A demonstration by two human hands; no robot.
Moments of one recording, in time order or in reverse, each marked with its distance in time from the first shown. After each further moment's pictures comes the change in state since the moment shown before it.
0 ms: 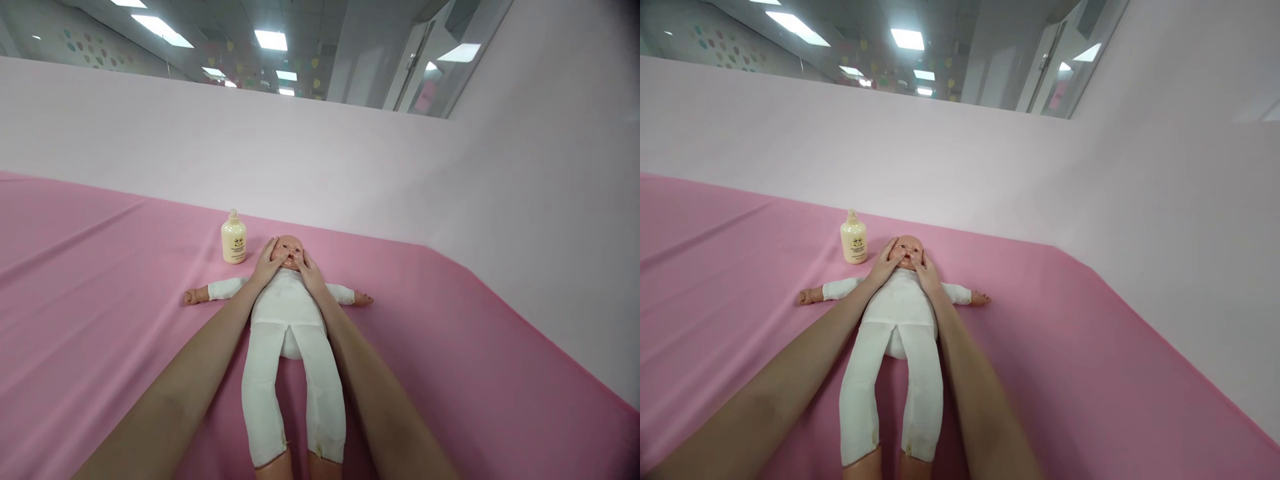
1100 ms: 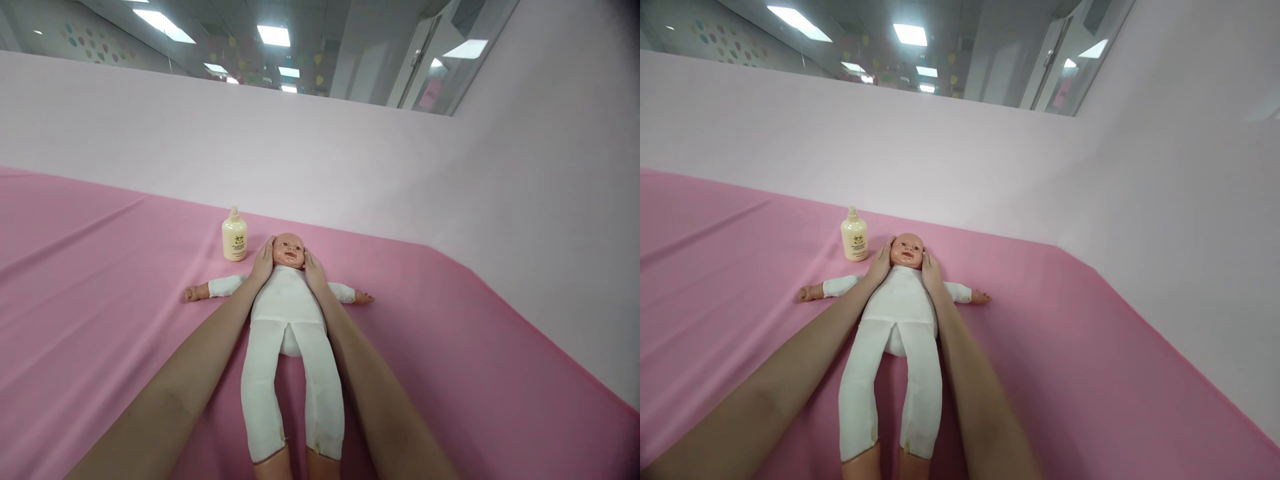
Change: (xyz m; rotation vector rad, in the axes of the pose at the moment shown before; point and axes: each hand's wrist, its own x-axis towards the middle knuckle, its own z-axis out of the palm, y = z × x) left_hand 0.000 0.002 -0.005 -0.047 0.057 -0.084; right_hand 0.016 0.033 -0.004 0.000 0.082 -0.003
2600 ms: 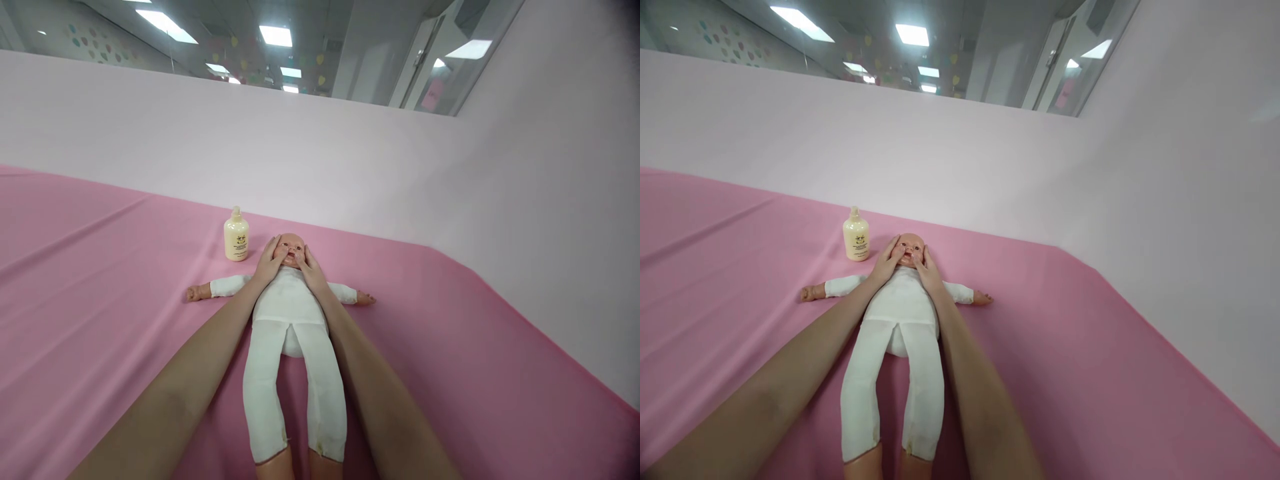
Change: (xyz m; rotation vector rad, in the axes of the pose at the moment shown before) left_hand -0.004 0.004 0.005 0.064 -0.035 0.060; right_hand -0.014 -0.030 0.003 -0.027 -0.081 0.116
